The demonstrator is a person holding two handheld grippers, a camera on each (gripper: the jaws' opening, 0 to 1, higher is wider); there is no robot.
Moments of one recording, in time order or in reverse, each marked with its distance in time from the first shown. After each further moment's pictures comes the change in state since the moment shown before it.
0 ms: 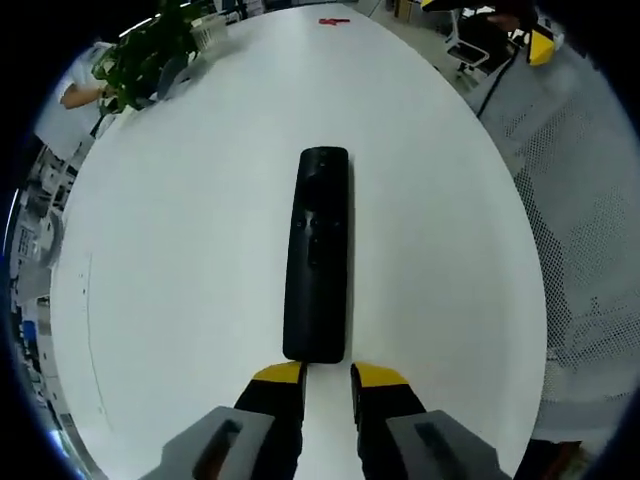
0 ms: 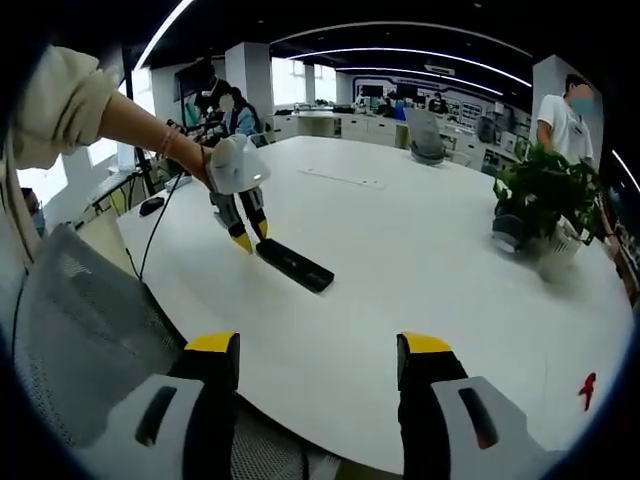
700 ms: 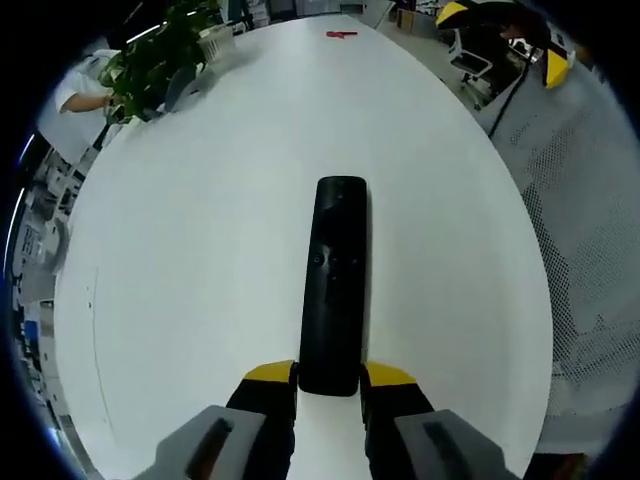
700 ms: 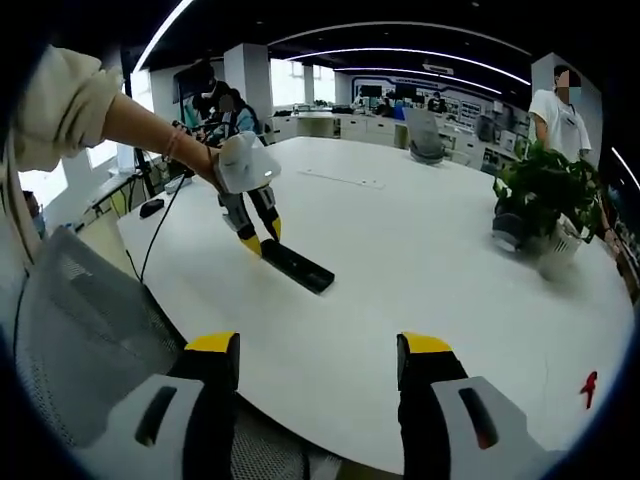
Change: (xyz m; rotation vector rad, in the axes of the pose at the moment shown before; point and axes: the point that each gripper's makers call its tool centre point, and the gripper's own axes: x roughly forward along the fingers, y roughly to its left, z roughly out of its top) left arm 0.000 0.004 0.022 0.003 -0.049 0.012; right arm 0.001 0.001 0.000 0.005 -0.001 0.004
